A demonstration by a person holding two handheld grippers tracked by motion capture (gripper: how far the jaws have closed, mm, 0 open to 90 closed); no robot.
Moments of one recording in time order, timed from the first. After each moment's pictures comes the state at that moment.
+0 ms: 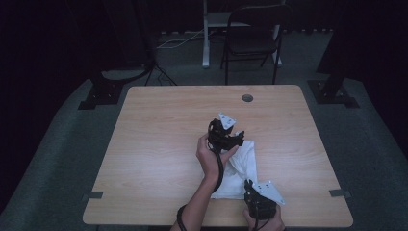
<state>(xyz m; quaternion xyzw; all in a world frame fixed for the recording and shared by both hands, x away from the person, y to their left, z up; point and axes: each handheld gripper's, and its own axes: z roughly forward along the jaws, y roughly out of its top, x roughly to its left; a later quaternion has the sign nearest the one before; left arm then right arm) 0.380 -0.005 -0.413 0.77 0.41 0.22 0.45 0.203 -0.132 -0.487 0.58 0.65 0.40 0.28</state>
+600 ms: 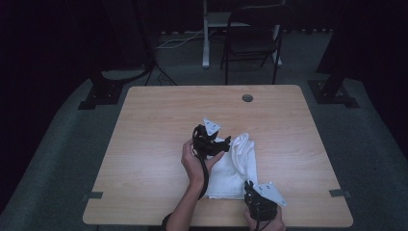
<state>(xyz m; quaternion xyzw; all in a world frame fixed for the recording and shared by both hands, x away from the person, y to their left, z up) 0.361 0.036 -0.426 0.77 0.42 0.23 0.42 0.199 -0.133 -0.486 0.58 0.65 0.40 0.28</state>
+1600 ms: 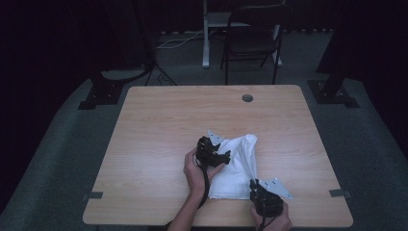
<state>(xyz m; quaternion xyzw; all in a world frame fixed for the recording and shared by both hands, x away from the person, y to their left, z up) 0.358 0.027 -0.468 0.80 0.42 0.20 0.37 0.209 -0.150 -0.484 0.59 0.66 0.38 0.27</state>
